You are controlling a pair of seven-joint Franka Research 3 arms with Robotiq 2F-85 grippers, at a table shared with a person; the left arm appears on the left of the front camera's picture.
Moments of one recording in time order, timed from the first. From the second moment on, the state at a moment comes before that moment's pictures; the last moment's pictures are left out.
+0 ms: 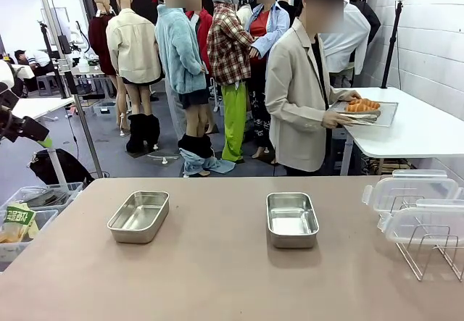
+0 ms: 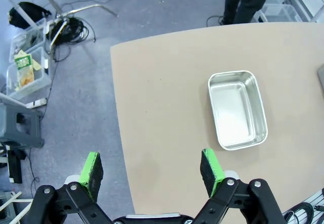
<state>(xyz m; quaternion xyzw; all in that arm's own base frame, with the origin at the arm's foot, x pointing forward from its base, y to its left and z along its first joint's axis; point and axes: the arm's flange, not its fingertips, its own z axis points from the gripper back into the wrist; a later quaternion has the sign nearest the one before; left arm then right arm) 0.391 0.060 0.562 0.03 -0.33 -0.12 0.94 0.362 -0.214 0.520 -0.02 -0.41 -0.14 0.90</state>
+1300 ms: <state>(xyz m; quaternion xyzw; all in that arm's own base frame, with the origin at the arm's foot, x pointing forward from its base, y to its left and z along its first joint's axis) 0.391 0.060 0.562 0.03 -0.33 -0.13 0.94 0.362 -0.214 0.520 -0.02 -0.41 -0.14 0.90</state>
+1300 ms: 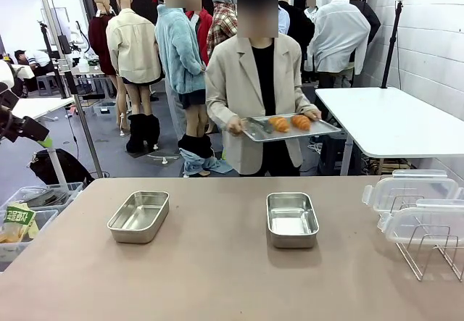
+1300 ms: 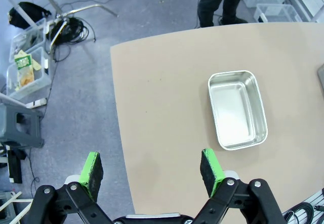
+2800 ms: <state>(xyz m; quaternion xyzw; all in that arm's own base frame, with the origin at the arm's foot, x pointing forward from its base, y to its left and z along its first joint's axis) 0.391 0.060 0.562 0.03 -0.33 -0.13 0.94 0.362 -0.214 0.520 -0.02 -0.41 -0.14 0.90</state>
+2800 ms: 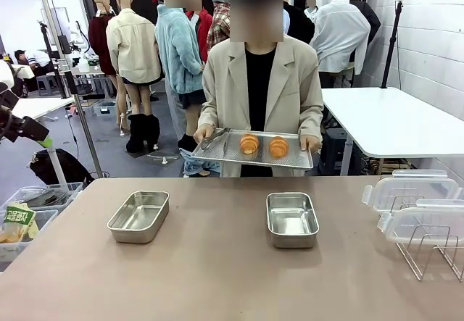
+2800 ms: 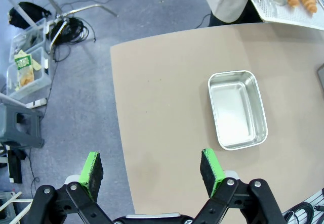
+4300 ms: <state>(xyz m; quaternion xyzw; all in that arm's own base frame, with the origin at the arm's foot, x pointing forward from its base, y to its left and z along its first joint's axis) 0.391 0.060 0.562 0.03 -0.33 -0.13 0.94 0.362 -0.214 0.520 -0.02 -0.41 -0.14 0.90</state>
